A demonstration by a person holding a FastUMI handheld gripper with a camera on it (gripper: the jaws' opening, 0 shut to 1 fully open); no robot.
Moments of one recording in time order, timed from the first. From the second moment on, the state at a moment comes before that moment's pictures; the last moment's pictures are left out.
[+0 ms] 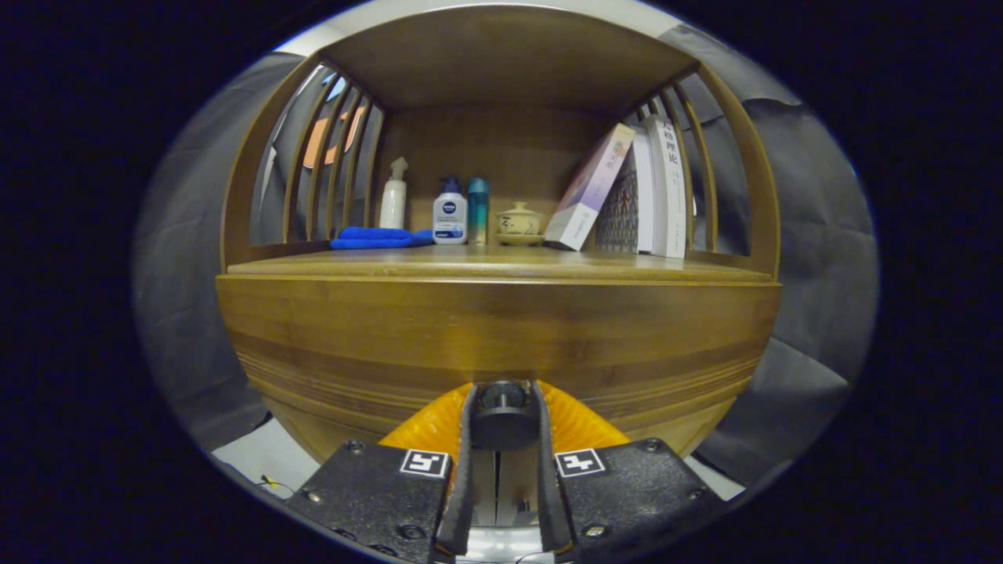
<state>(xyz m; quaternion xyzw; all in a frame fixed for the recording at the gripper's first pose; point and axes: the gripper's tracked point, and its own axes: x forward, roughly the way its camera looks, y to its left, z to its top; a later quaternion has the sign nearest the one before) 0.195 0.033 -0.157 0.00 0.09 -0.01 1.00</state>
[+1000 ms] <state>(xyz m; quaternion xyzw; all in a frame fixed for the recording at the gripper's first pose) 0.053 0.024 -0.169 0.00 0.10 -0.01 0.99</state>
